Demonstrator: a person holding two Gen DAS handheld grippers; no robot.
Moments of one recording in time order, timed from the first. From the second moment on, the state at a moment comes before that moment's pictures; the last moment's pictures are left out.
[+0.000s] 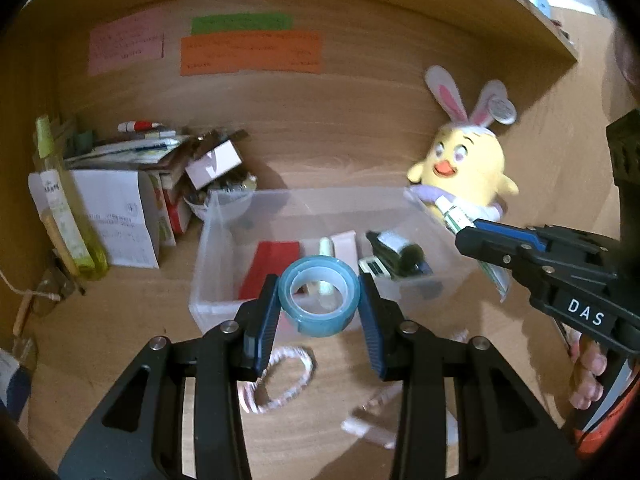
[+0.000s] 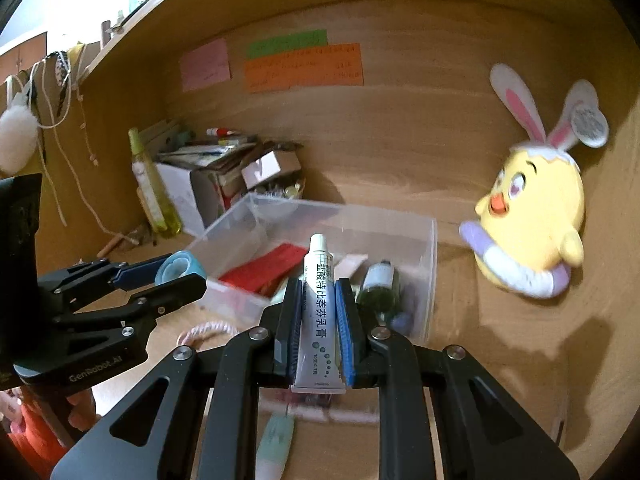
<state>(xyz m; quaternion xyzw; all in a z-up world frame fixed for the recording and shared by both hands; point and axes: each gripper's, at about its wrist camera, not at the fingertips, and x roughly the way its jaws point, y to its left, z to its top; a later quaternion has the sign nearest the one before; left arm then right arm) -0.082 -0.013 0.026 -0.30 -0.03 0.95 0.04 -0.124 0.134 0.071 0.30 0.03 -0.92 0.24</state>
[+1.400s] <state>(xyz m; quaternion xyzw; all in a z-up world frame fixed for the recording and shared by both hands) -0.173 -0.040 0.002 -0.38 -0.03 0.92 0.04 -0.226 0.075 0.006 0.41 0.12 -0.88 0.20</state>
